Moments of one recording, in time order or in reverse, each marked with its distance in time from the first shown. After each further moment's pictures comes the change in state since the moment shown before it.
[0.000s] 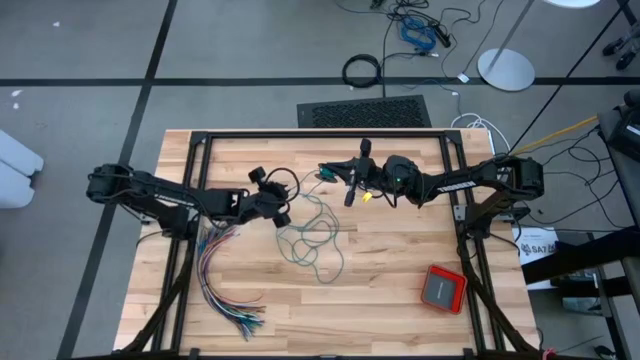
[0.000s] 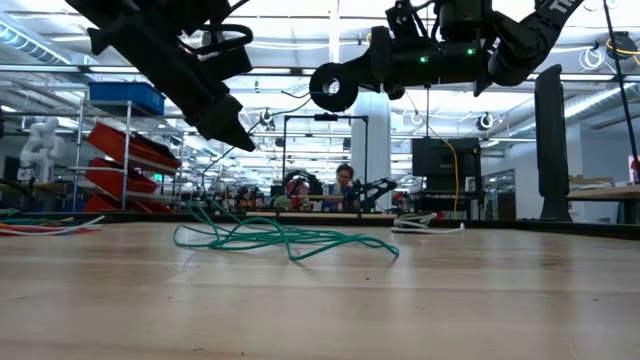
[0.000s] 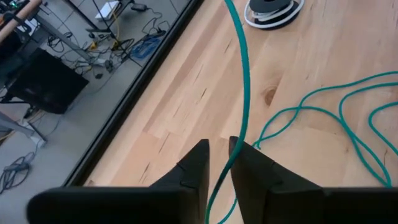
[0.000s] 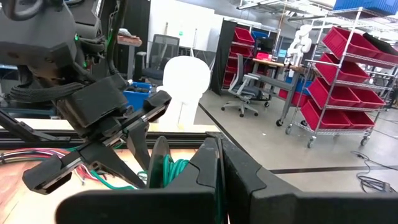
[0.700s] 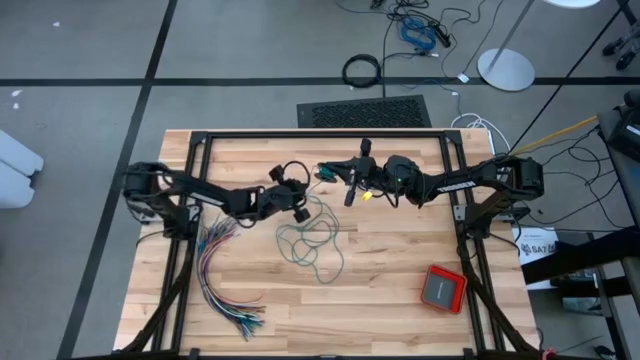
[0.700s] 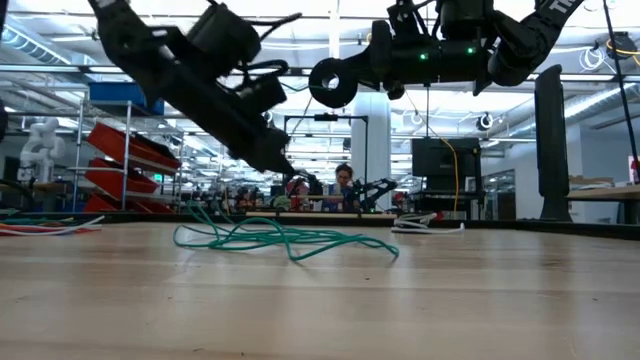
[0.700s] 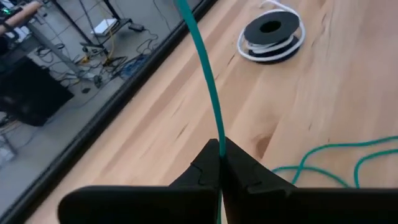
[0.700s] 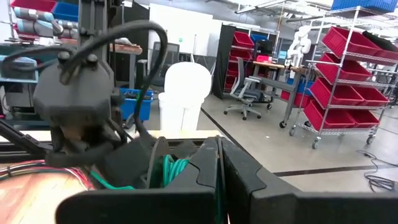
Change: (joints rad) left arm 0.101 0.289 0.001 0.477 0.102 0.080; right arm 0.002 0.000 0.000 0.024 0.000 0.040
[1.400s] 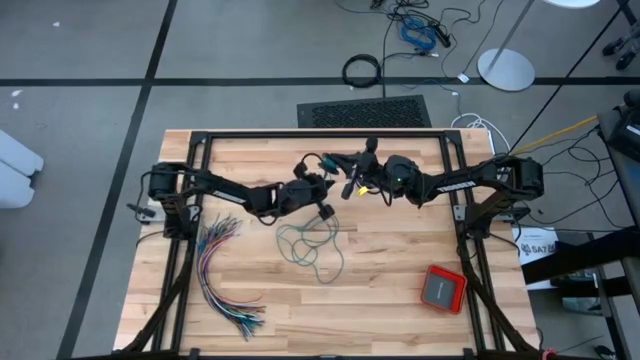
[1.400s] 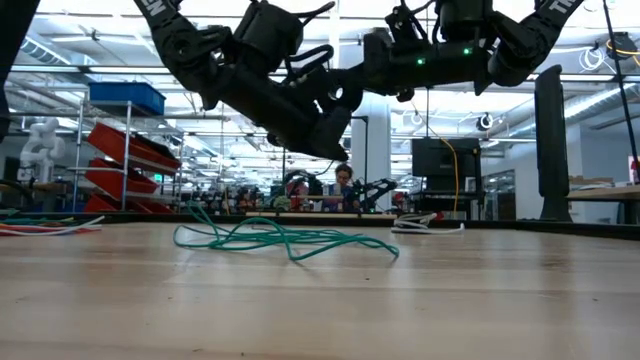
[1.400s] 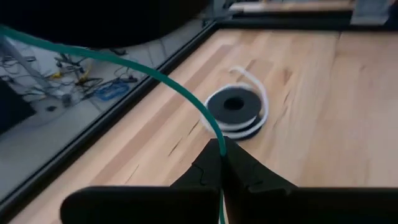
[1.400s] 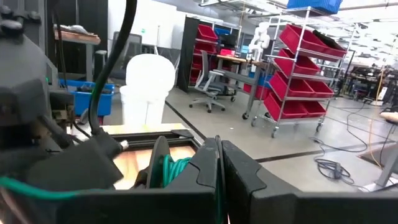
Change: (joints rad) left arm 0.012 0.196 0.241 0.112 0.091 -0.048; right arm -0.002 0.000 0.000 -0.011 0.164 -0.038
